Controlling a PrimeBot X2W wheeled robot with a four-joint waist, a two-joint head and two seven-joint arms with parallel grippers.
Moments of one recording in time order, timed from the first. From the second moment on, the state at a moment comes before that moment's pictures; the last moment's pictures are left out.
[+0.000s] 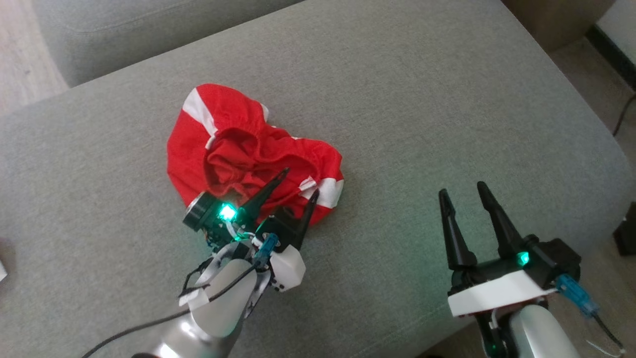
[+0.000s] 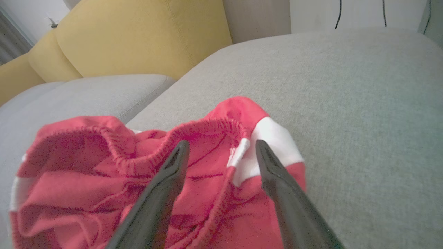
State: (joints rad) left arm -0.55 0.05 -0.68 0.75 0.02 0.05 -0.17; right arm -0.05 -0.05 0.18 0.18 0.19 0.13 -0.26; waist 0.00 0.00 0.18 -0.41
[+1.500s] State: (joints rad) left arm -0.38 0.27 -0.61 0.23 -0.34 -0.07 -0.11; right arm 0.01 -0.05 0.15 0.20 0.17 0.13 -0.26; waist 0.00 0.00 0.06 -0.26
